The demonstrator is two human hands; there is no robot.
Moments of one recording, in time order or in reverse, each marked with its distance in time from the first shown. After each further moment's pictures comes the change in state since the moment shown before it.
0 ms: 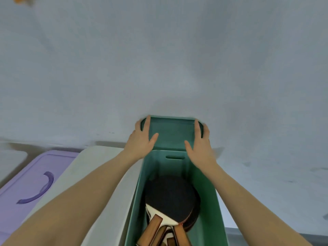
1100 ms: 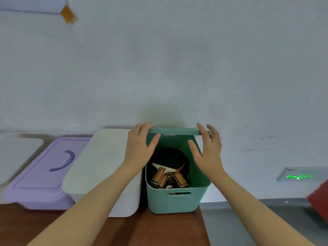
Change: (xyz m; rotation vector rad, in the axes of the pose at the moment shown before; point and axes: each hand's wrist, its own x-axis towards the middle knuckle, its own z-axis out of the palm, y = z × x) left_hand -0.201 0.027 -0.057 -0.303 0.365 0.298; right_hand -0.210 -0.069 -0.075 0.080 0.351 -0.114
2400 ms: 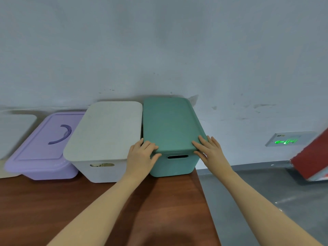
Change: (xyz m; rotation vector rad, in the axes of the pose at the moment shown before) left_hand -0.124 -0.019 0.025 0.259 -0.274 0.051; right_hand -0.108 0.064 -0.004 -0.337 -0.425 -0.007
